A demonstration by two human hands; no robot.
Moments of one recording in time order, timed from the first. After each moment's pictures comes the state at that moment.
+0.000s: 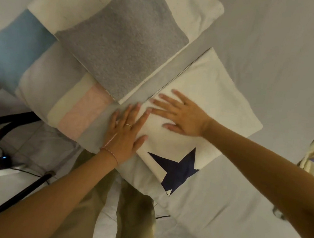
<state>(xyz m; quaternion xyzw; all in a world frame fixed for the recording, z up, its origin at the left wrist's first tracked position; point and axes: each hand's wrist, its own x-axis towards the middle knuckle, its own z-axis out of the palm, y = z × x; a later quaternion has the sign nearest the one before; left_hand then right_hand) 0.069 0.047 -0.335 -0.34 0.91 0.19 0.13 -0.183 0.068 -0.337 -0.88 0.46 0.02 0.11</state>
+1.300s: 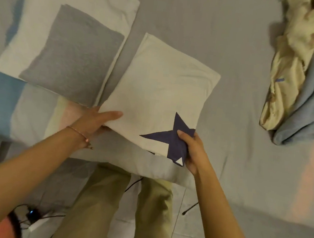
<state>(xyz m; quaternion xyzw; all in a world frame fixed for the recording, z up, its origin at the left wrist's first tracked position) 0.041 0.008 -0.223 -0.50 0.44 0.74 0.08 -0.076 0.240 -0.251 0.25 0.60 -0.61 0.46</state>
